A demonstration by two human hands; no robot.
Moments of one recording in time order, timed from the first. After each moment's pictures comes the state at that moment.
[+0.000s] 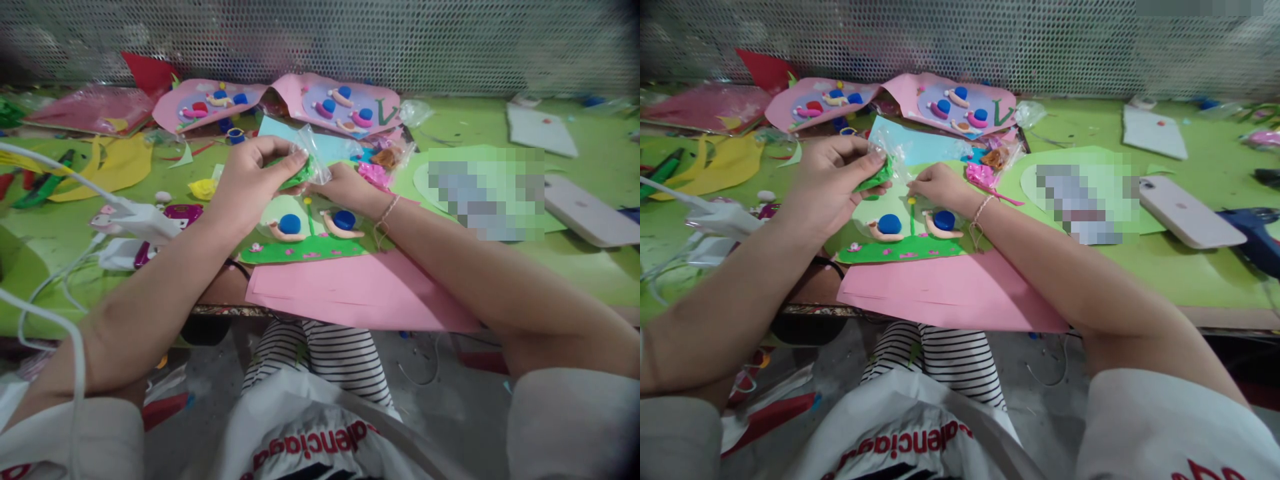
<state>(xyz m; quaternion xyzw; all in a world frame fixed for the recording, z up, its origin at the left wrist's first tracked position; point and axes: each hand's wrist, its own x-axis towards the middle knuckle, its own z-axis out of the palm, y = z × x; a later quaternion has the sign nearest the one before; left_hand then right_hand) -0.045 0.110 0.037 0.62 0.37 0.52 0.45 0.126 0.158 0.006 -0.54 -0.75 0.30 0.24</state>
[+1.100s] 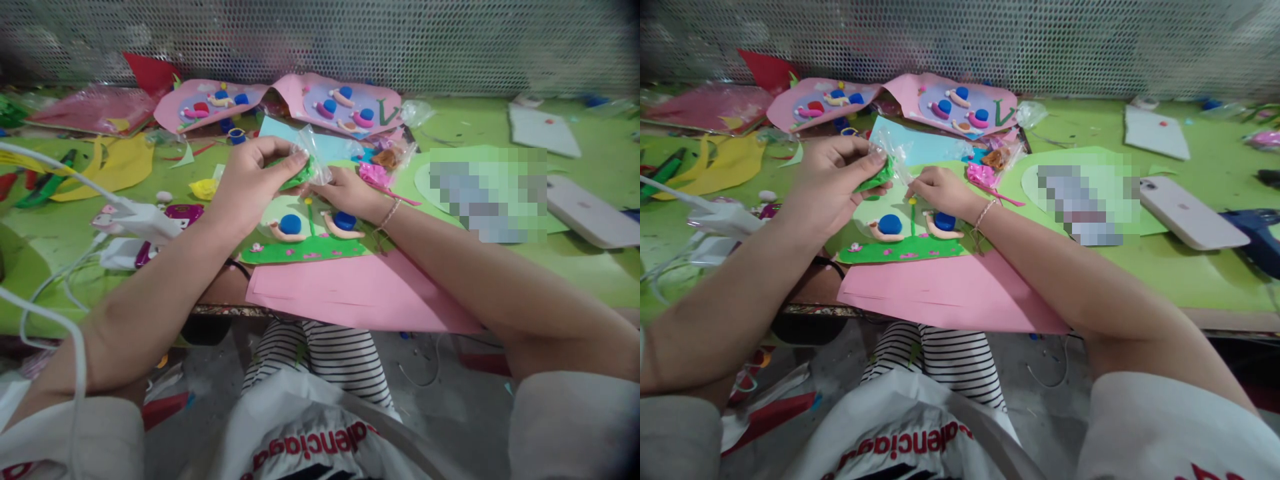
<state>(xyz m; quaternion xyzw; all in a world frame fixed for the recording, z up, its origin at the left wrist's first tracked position) -0.043 0.110 0.038 0.60 0.37 0.54 0.47 0.131 0.150 0.005 -0.44 -0.81 0.27 0.27</state>
